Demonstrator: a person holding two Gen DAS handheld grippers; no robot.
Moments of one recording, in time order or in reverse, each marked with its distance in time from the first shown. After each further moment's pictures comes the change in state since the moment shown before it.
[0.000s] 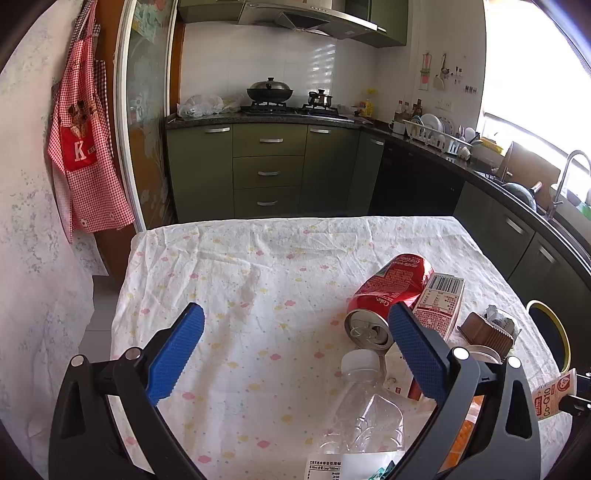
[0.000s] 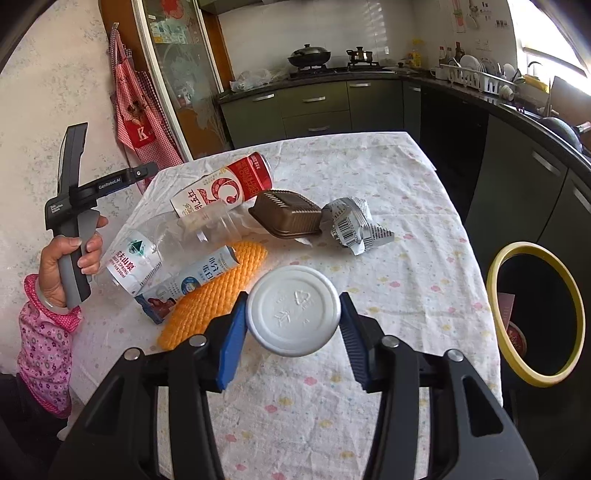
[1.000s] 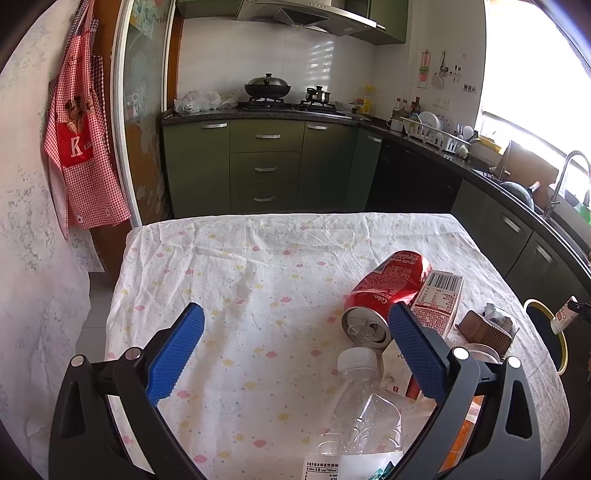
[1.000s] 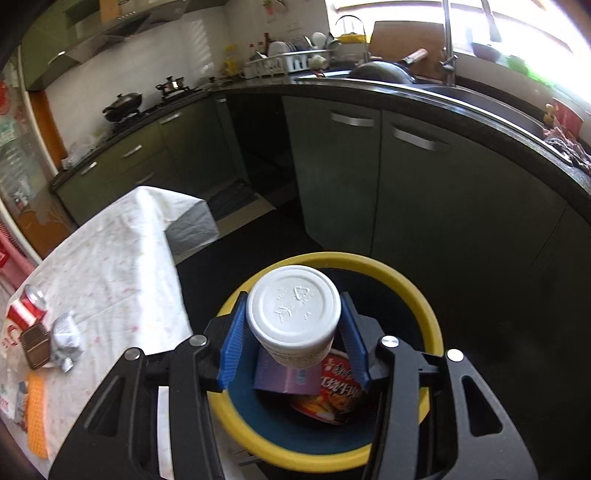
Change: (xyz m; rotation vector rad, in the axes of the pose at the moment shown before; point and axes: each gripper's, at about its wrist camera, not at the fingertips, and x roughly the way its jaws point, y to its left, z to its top) left arm 0.004 0.000 -0.001 -0.005 0.016 -0.017; right arm -0.017 -0.289 0.020 0.430 -0.075 -0.485
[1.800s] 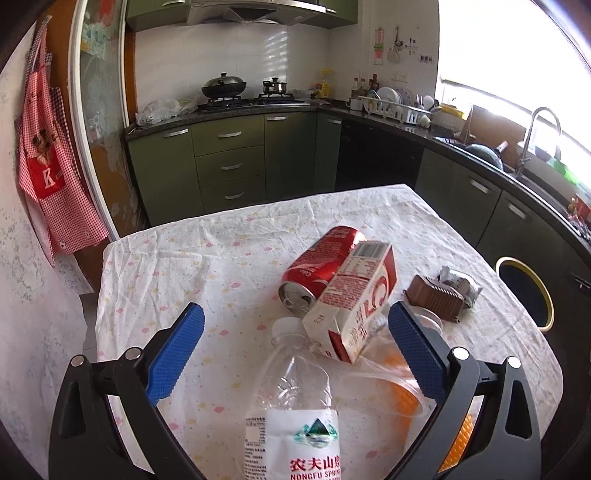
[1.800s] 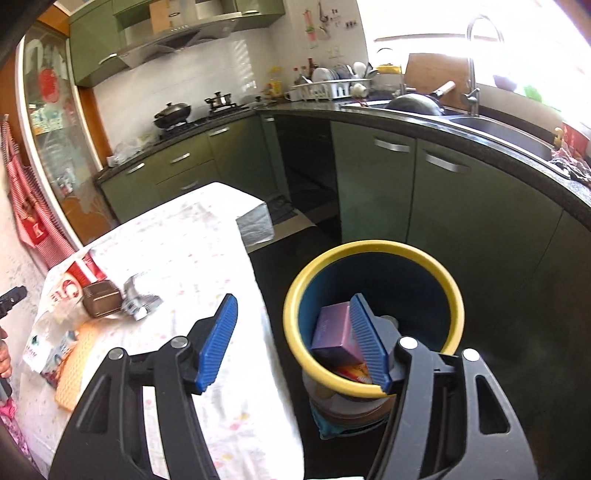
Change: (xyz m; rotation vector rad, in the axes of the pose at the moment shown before) left arm -0.038 -0.056 -0.009 0.167 0.059 -0.069; right arm -0.097 0.050 -0.065 -0.089 -0.100 0.165
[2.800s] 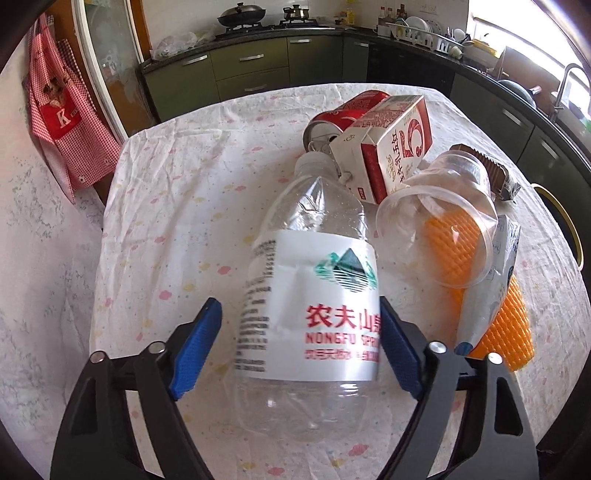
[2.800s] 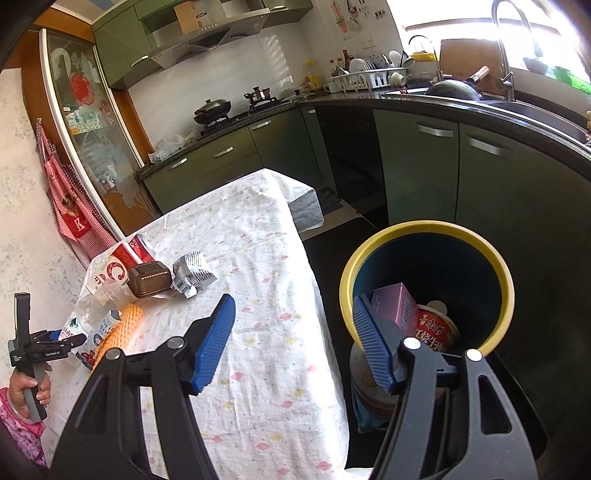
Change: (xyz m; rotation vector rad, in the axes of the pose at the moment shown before) left arm 0.019 0.004 -0.085 -0.035 0.305 0.104; right arm -0.001 0.020 -0.018 0.002 0.023 0.184
